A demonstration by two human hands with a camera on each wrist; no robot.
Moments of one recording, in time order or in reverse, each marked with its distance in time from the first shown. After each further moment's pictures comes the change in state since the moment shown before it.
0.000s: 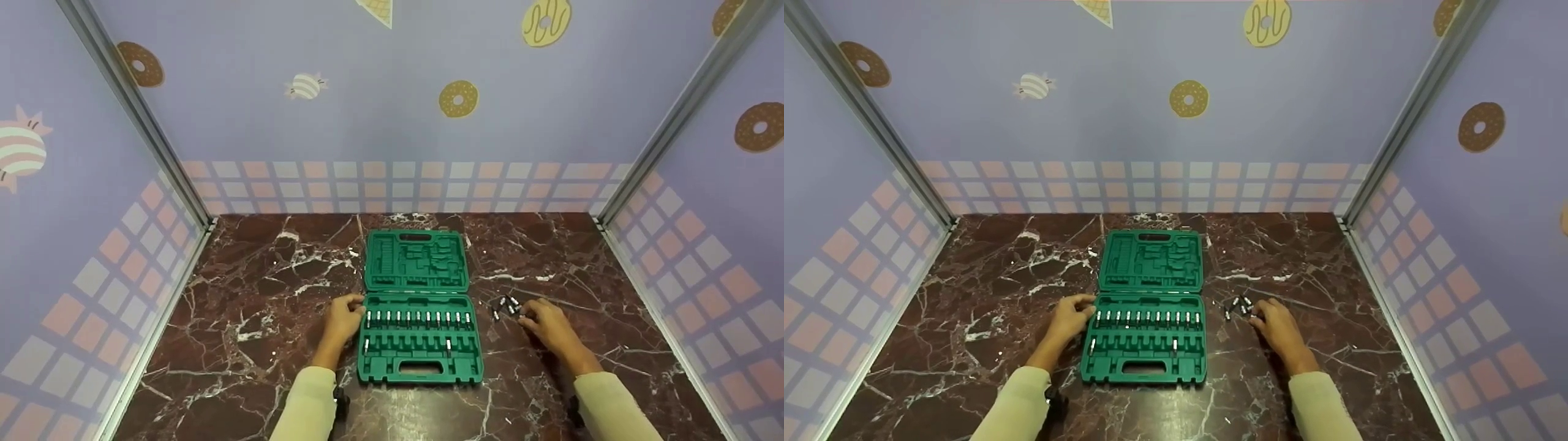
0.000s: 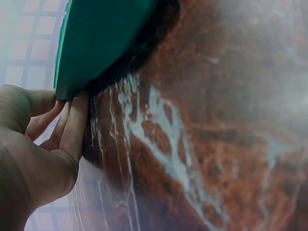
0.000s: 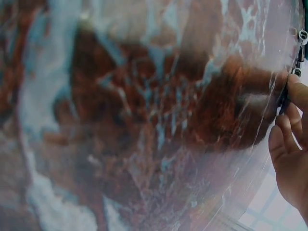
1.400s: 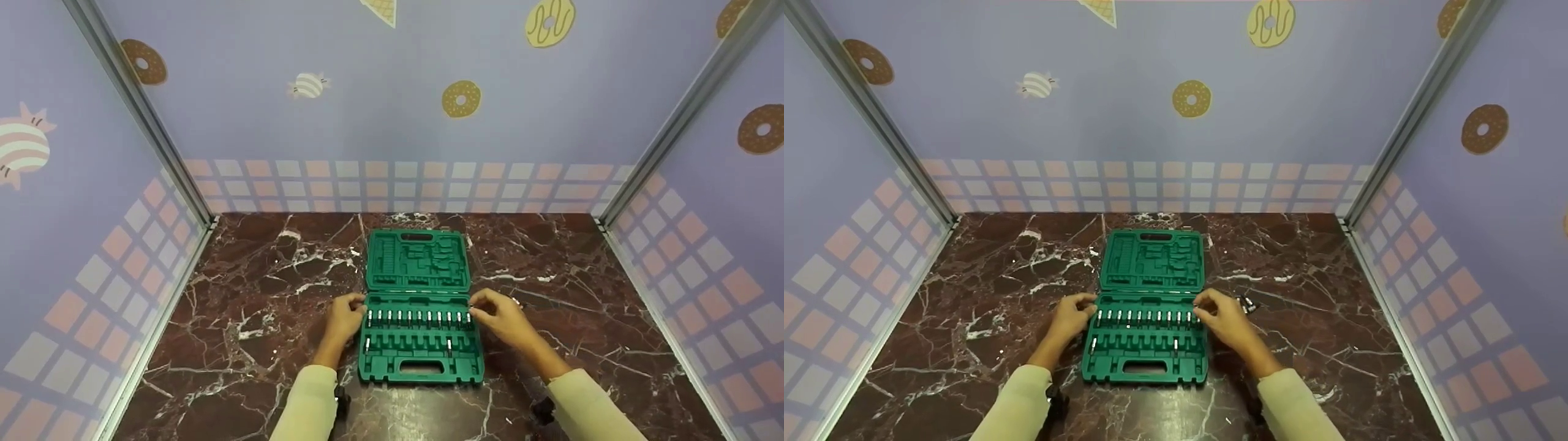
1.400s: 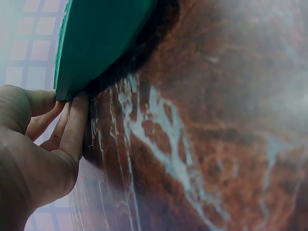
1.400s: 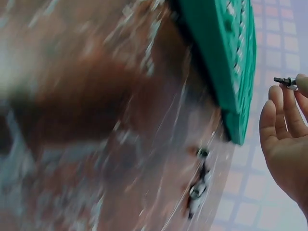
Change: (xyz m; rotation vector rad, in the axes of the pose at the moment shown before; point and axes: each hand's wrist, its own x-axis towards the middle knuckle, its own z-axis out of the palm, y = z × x) left_hand -0.002 0.002 -0.002 0.000 -0.017 -0.006; right_hand 0.021 -0.119 0.008 0.498 -0.054 -0.024
